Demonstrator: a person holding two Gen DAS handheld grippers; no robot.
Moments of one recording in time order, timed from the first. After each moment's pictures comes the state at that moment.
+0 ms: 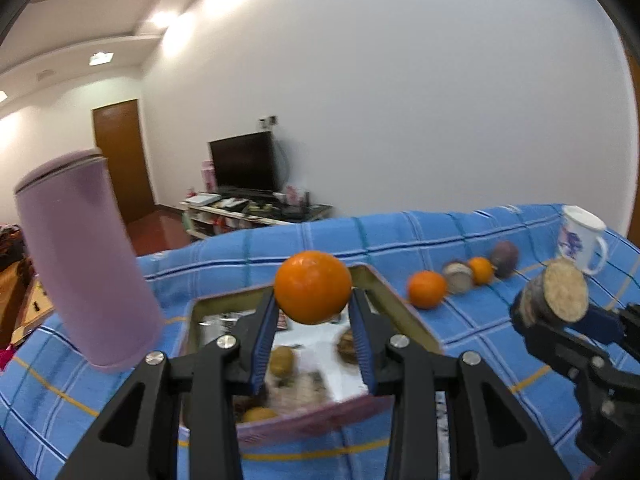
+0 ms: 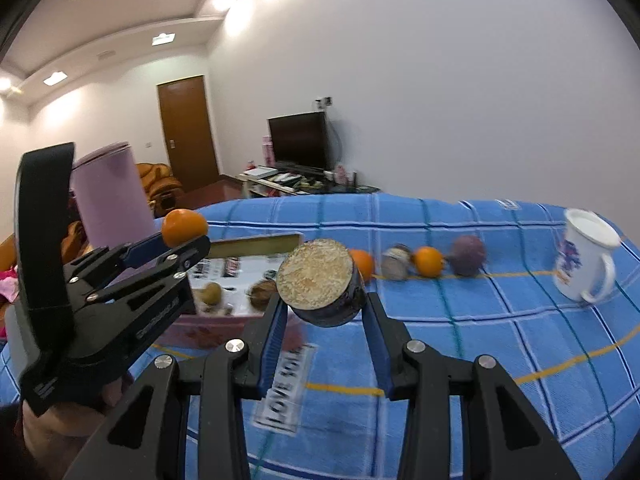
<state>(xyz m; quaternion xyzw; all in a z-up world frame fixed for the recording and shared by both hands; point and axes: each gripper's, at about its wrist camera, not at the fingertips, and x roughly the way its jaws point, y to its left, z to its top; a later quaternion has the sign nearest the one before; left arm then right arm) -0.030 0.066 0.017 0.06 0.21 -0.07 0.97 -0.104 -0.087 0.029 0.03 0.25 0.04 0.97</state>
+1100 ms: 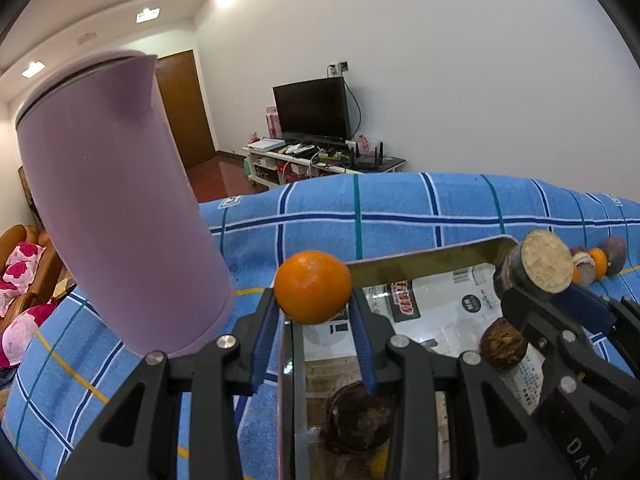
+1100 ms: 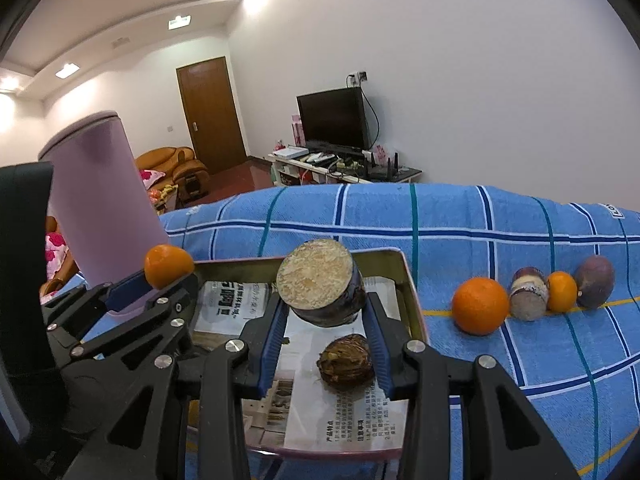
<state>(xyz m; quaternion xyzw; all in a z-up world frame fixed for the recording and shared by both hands) 0.049 0.117 -0.017 0.05 0.30 0.04 0.95 0.031 -0.015 -0.006 0.04 0.29 0.09 0.95</state>
